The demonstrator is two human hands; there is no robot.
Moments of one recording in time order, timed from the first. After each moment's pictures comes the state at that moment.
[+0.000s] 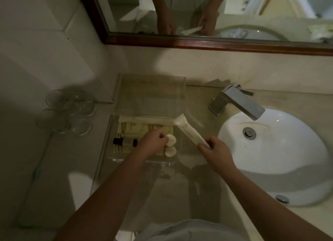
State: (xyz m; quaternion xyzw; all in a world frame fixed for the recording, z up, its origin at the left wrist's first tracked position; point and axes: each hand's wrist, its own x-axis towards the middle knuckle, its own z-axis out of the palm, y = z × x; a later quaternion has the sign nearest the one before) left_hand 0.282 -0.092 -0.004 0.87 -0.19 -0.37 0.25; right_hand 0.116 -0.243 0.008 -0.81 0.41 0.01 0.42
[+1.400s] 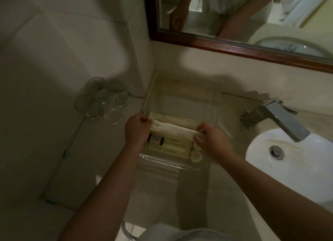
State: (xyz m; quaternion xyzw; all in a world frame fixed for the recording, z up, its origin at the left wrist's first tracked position) left_hand 0.351 0.000 0.003 0.91 0.04 -0.12 0.40; right_hand 0.221 -0.208 0.012 -0.92 0.24 0.08 0.29
